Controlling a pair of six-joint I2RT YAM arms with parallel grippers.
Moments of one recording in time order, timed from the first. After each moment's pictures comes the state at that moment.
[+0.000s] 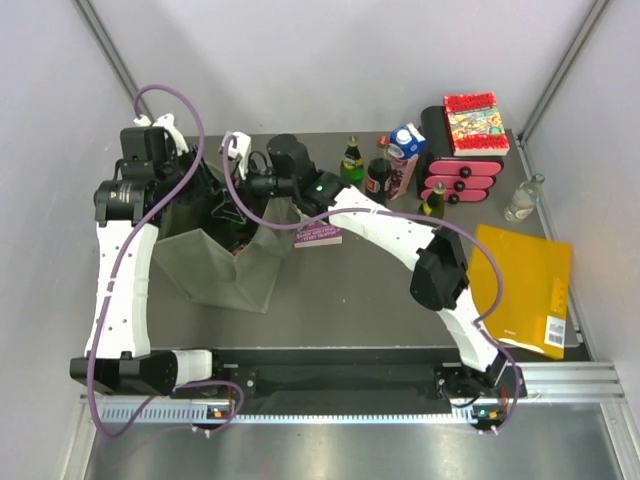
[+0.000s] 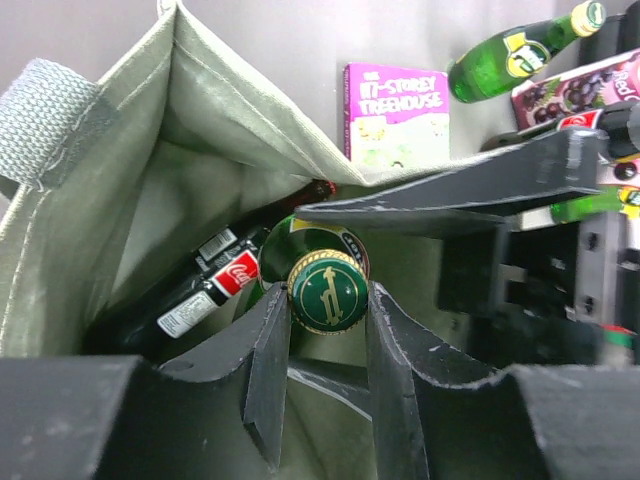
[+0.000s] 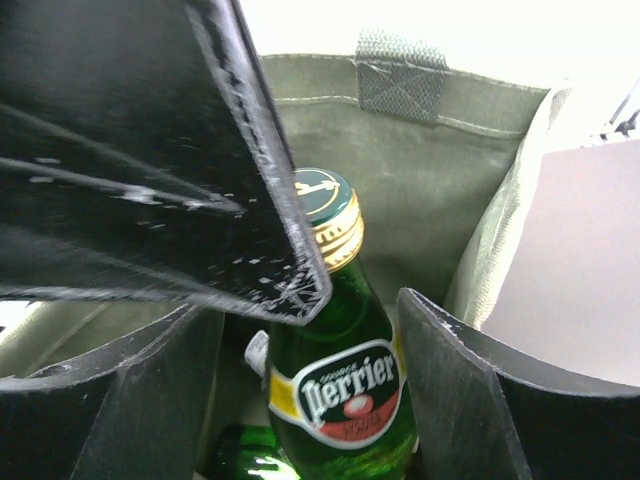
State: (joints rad) left arm -0.01 1.28 1.67 -1.03 0.15 -0.34; right arm 0.94 2.21 2.18 -0.14 -0.55 -0.02
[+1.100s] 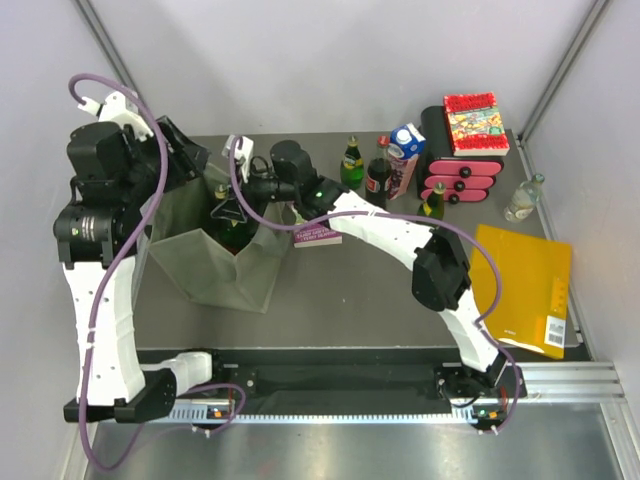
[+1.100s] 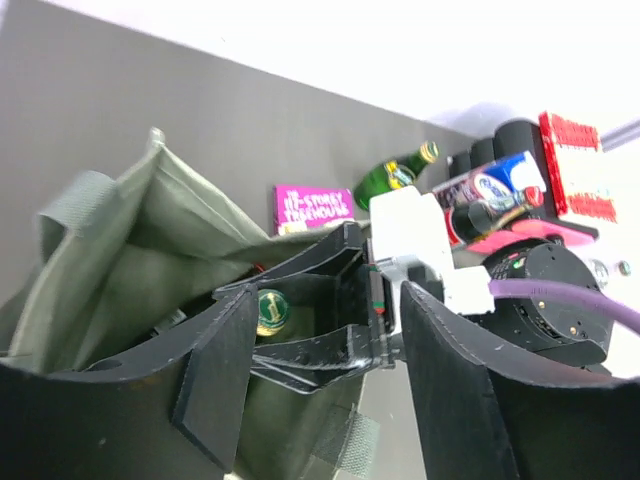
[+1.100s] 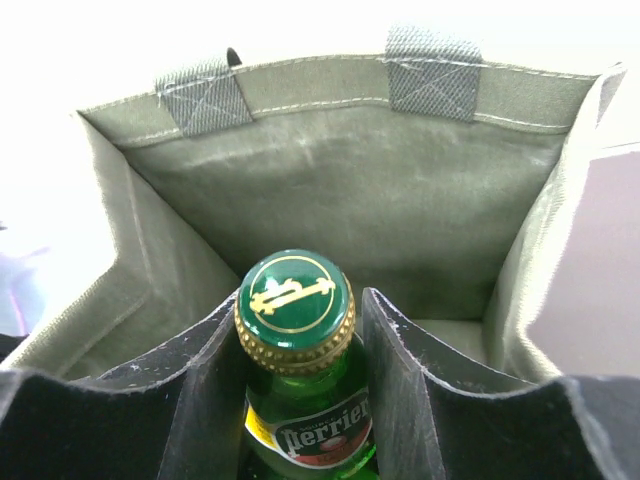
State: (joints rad) left arm -0.01 1.19 1.85 -0.97 0.17 -0.45; right arm 0.93 2.19 2.08 0.01 -0.60 0.08
